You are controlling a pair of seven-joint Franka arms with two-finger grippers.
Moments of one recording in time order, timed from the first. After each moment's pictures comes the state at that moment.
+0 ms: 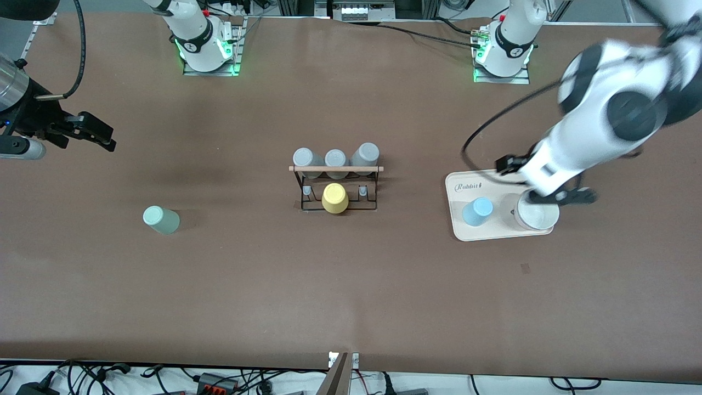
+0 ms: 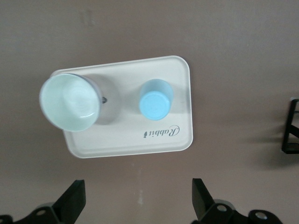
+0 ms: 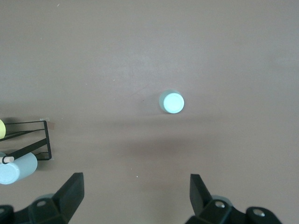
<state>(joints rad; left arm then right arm) -0.16 0.30 -0.11 -1.65 0.02 1.71 -0.26 0.06 0.05 0.02 -1.56 -0.02 1.63 0.13</state>
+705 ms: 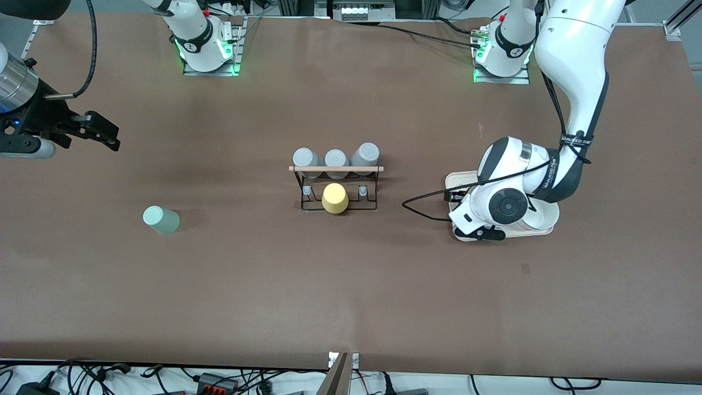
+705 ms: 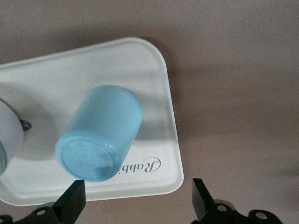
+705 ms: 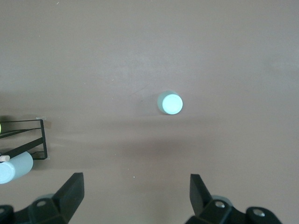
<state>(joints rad) -0.22 0.60 -0.11 -1.62 0.02 1.85 -0.27 0.08 0.05 0.01 -1.56 -0.04 1.62 0.14</state>
